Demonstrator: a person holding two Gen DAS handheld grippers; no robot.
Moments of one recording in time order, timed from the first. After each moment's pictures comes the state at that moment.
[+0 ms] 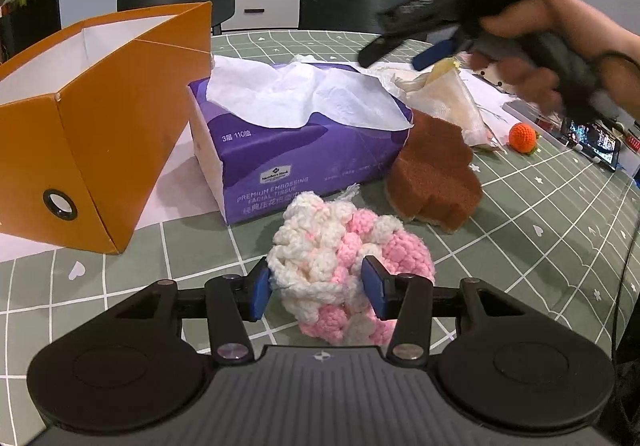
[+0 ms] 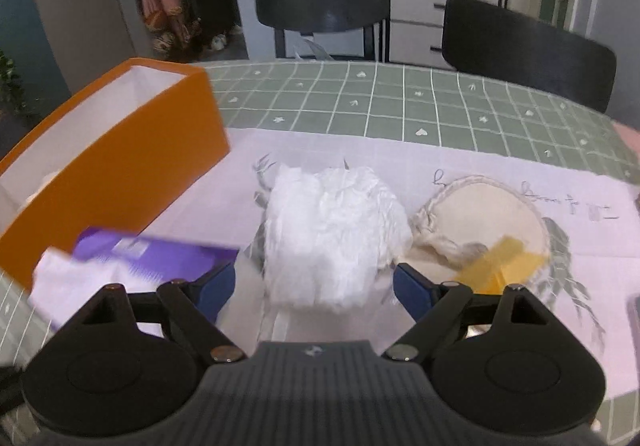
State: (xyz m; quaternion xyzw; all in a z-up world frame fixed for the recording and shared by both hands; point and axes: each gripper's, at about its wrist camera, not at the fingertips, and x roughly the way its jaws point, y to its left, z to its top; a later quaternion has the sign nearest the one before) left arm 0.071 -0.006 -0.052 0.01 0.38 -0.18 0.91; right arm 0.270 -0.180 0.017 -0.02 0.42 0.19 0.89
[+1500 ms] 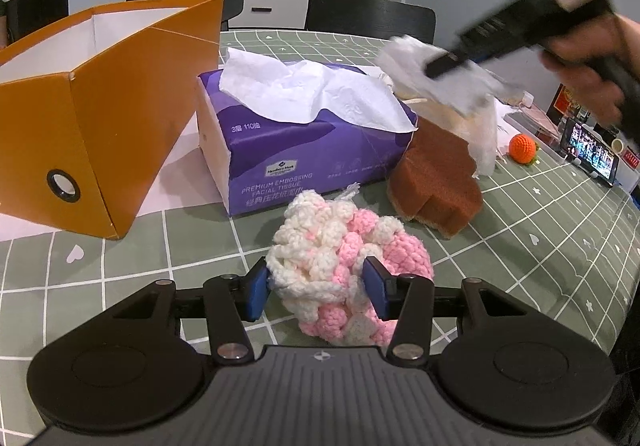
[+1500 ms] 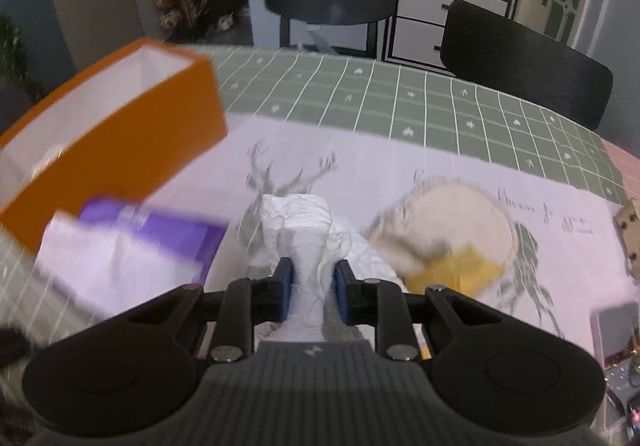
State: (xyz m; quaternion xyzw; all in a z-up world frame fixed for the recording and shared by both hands) left arm 0.069 0.002 -0.053 -0.02 0.38 -0.17 0.91; right arm 0.238 -0.197 0.041 -0.08 0.43 0.20 0.88
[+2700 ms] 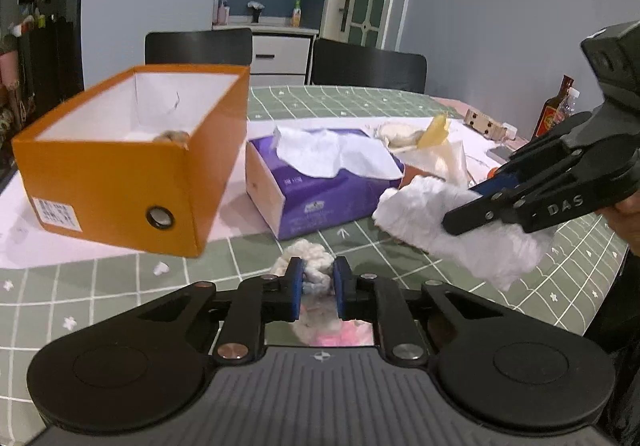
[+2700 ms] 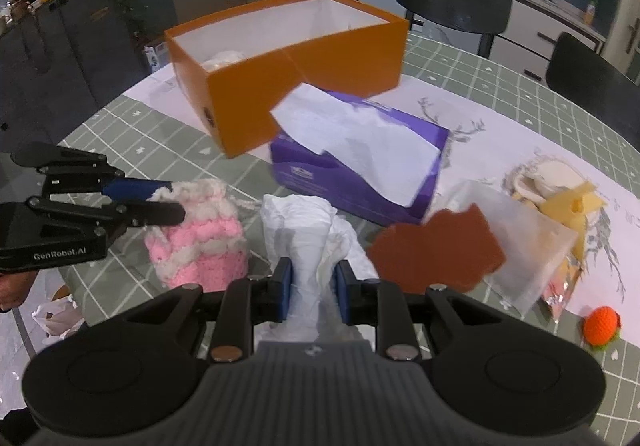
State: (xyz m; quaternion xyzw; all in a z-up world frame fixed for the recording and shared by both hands) left arm 0.007 0.047 0.004 -0.01 0.31 -0.17 0.93; right arm 0.077 -0.132 0.048 -0.13 0.42 0.32 0.84
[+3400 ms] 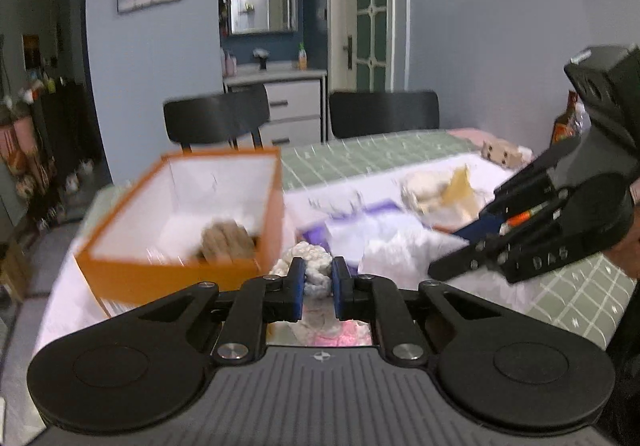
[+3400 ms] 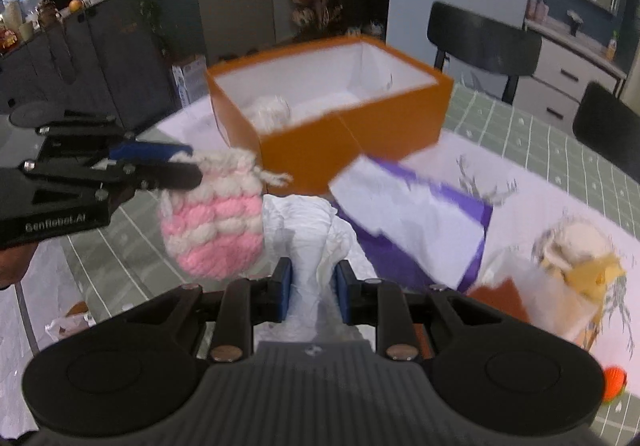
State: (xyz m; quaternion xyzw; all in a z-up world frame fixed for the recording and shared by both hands) left arm 0.012 0.073 0.078 0.06 0.25 -0.15 0.96; right arm 0.077 -0.088 0.086 -0.13 0.37 0.36 0.85
